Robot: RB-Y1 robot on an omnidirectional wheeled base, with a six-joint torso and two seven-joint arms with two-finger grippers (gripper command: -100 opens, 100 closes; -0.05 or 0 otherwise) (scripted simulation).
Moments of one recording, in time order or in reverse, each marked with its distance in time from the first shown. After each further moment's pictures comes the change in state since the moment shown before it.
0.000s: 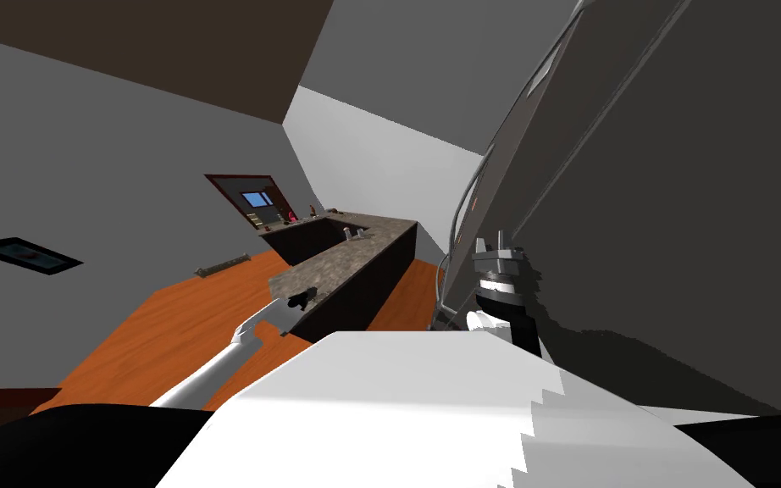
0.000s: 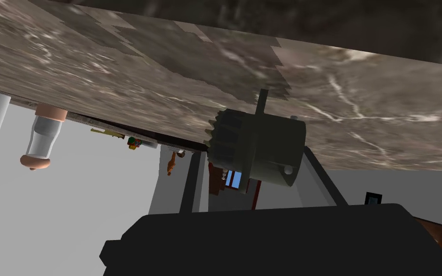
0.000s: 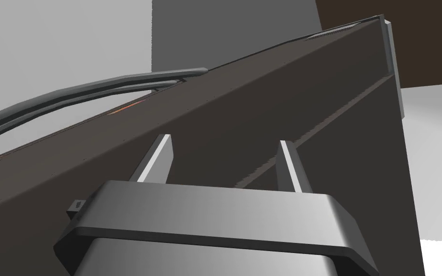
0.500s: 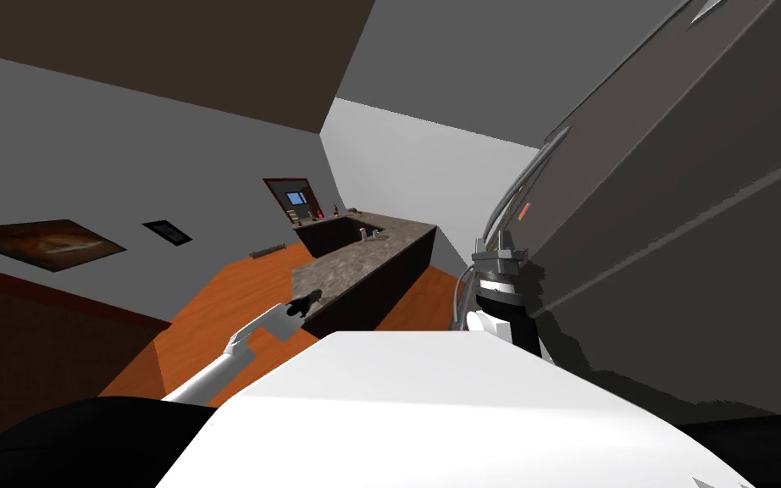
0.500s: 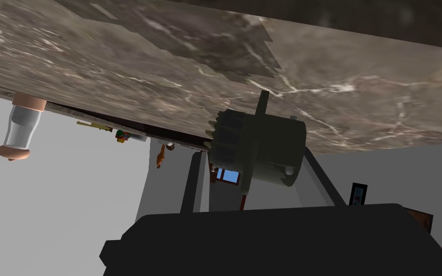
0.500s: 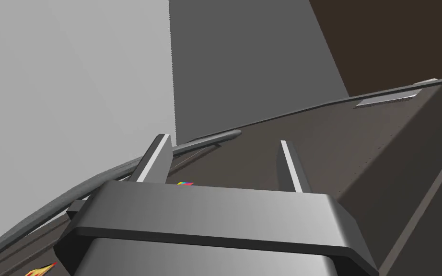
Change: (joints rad) left arm 0.091 0.032 -0.034 -0.136 -0.031 -0.032 -0.012; right arm 0.000 0.000 0.000 0.000 0.000 0.000 0.000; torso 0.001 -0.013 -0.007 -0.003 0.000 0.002
